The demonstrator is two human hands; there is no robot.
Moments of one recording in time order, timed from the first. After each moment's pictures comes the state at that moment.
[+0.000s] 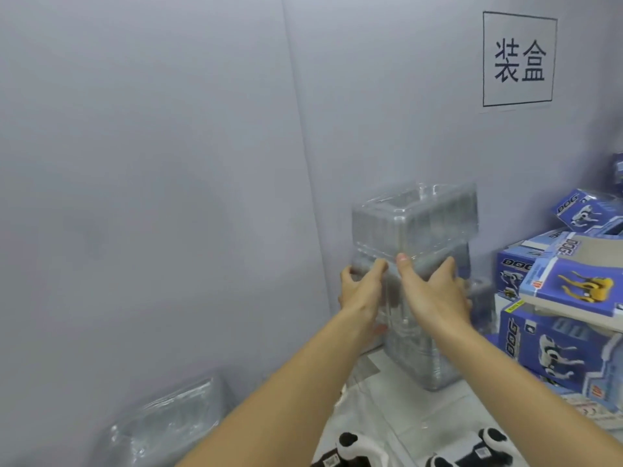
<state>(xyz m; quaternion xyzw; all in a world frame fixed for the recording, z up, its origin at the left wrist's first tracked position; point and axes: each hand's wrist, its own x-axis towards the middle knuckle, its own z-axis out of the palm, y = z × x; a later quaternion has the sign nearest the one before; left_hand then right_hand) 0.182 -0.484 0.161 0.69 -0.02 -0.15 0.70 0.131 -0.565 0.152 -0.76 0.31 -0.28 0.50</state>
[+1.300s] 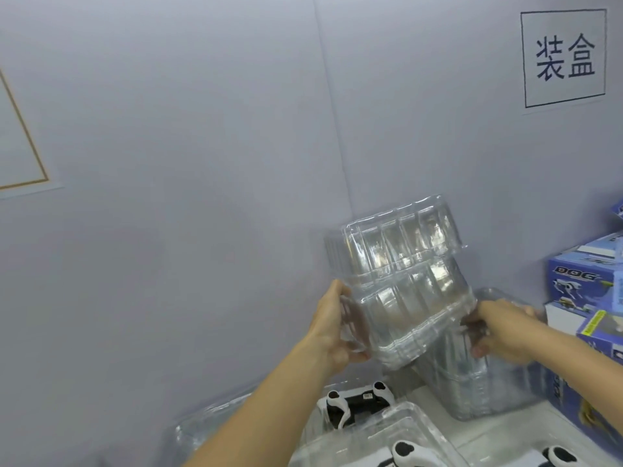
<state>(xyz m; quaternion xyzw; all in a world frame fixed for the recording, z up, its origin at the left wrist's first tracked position) 0.198 -0.378 0.161 0.62 0.02 -0.20 0.76 0.146 -0.634 0.120 -0.98 0.14 -0.05 0.10</state>
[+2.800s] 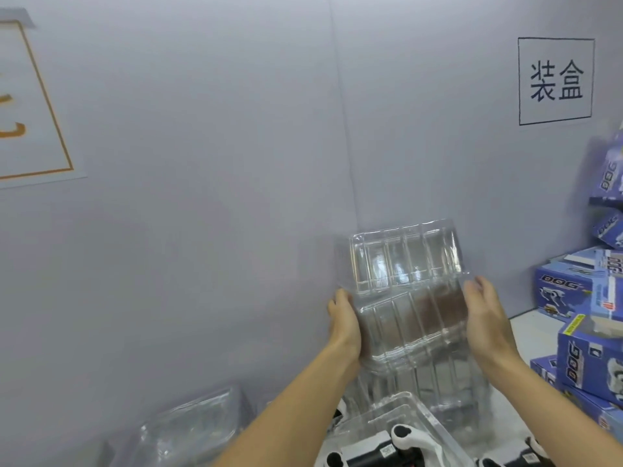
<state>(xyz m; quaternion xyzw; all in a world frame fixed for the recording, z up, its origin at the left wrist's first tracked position) 0.192 -0.392 0.137 0.67 0.00 -0.12 0.73 0.120 -0.564 0.120 -0.68 0.16 -0.36 0.62</state>
